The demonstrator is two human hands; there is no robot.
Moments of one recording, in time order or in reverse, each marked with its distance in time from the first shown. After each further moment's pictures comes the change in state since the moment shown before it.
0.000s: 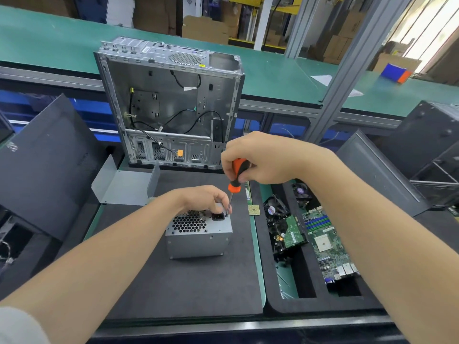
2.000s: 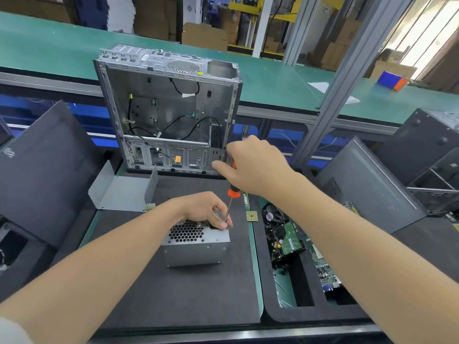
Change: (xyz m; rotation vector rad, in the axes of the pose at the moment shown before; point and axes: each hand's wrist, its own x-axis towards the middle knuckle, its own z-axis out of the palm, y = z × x) left_hand 0.013 -0.008 0.004 0.019 -0.047 0.069; right_hand 0.021 -0.012 0.031 -0.181 0.346 0.444
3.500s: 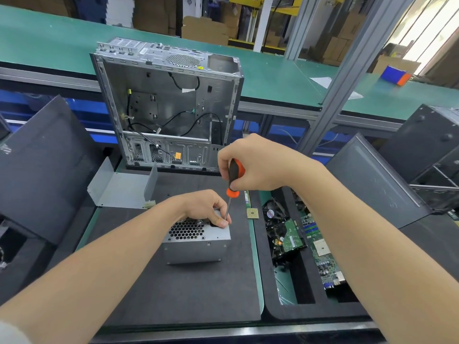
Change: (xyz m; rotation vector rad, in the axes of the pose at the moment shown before) left_hand 0.008 -0.009 0.000 -0.056 0.036 -0.021; right_hand 0.002 0.017 -0.020 0.244 -0.242 -0.331
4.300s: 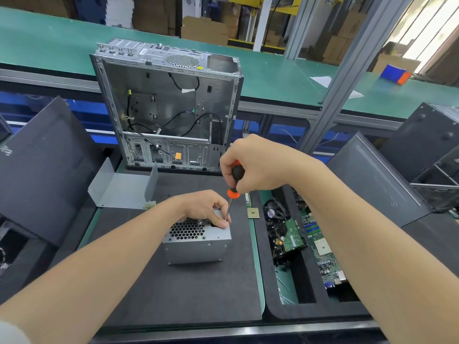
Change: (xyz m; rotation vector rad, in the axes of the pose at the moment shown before) left_hand -0.002 0.002 -0.002 0.024 -0.023 -0.003; right_hand 0.000 -0.009 -0.006 0.049 -0.102 0.069
